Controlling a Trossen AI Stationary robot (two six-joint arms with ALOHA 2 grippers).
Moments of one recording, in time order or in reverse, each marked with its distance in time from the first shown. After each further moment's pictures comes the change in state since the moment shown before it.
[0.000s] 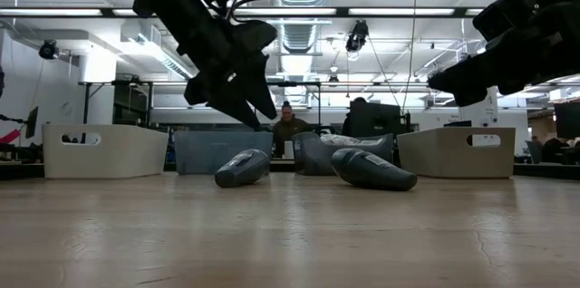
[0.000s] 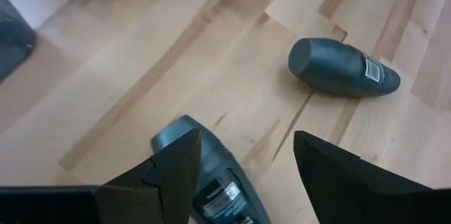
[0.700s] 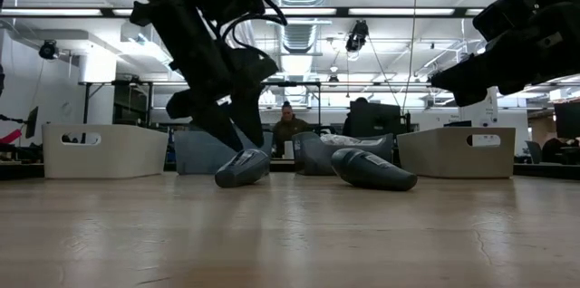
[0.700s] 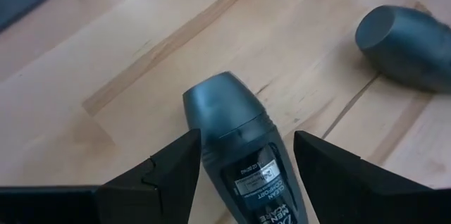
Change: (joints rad) left arm -0.031 0.084 0.017 -0.095 -0.094 -0.194; right arm 0.000 0.000 0.000 0.000 0.000 0.000
